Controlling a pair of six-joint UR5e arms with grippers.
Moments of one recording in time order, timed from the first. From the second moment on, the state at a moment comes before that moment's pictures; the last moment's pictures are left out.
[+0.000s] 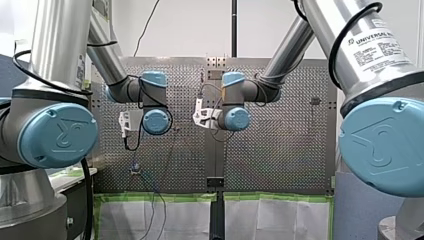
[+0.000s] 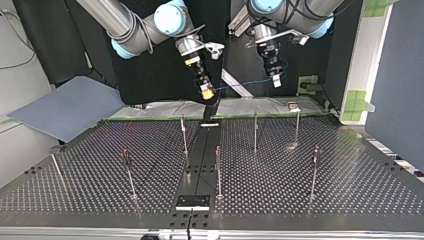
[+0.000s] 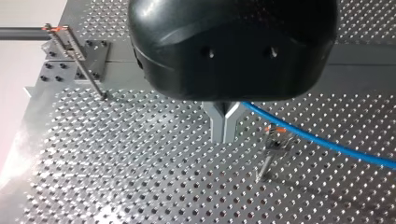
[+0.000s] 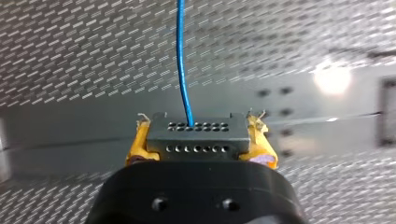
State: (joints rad) left arm -0.41 -1.69 -2.30 -2.21 -2.26 -1.58; right arm 2.39 -1.11 1.78 -0.67 1.63 1.71
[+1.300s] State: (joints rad) left arm -0.27 -1.50 -2.12 -2.45 -2.24 -1.64; right arm 2.42 -1.13 1.47 -0.47 1.53 1.76
